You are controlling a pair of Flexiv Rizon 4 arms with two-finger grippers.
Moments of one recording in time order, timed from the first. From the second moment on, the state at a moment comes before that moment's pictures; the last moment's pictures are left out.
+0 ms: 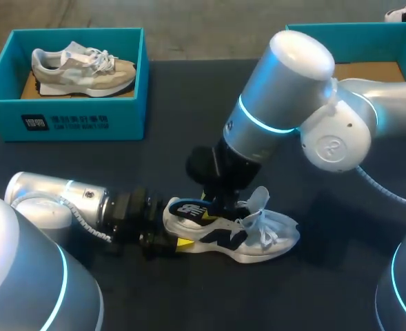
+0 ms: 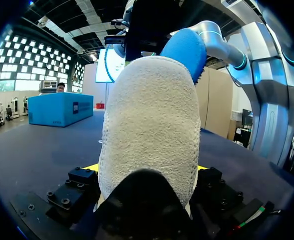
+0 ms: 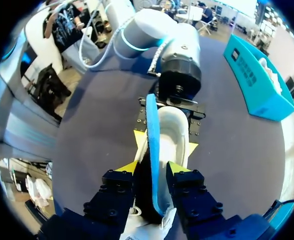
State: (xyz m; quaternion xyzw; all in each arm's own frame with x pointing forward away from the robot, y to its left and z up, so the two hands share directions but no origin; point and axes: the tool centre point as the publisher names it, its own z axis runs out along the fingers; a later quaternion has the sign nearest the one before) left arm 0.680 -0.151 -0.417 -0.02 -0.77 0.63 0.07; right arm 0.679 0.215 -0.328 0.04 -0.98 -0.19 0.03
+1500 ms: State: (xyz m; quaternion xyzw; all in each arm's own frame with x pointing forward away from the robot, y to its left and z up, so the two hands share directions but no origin) left arm 0.680 -0.151 -0.417 -0.02 -0.77 0.63 0.07; right arm 0.676 0.218 -0.334 -0.04 -0.96 -0.28 0.05
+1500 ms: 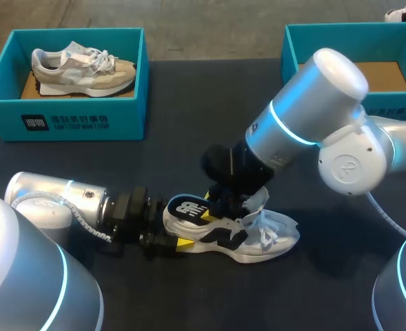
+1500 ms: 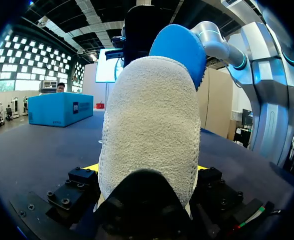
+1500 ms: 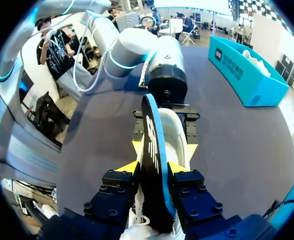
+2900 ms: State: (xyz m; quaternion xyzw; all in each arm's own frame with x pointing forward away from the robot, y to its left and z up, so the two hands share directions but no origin) left arm 0.680 -0.151 -0.417 -0.02 -0.77 0.63 0.07; right arm 0.680 0.241 -0.310 -0.02 -0.96 -0.29 0.04
